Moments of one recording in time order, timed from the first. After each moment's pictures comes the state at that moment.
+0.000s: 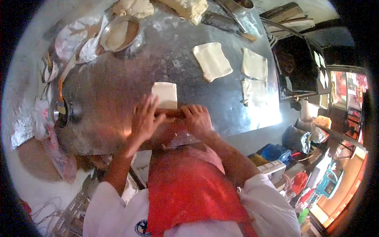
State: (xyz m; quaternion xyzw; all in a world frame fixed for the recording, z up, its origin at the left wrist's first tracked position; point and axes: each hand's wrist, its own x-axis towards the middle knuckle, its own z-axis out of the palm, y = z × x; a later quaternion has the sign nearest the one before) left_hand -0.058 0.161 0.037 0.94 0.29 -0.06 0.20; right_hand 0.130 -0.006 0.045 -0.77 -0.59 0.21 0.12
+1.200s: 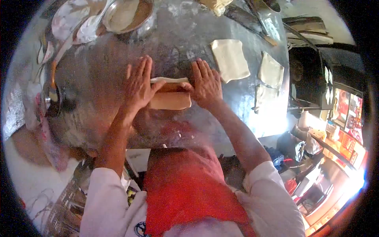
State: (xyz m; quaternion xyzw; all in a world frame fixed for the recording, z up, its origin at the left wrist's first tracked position) left_hand -0.021 0.248 0.021 0.95 0.29 0.06 0.08; right_hand 0.186 0.082 0.012 -0.75 -0.65 0.03 0.10
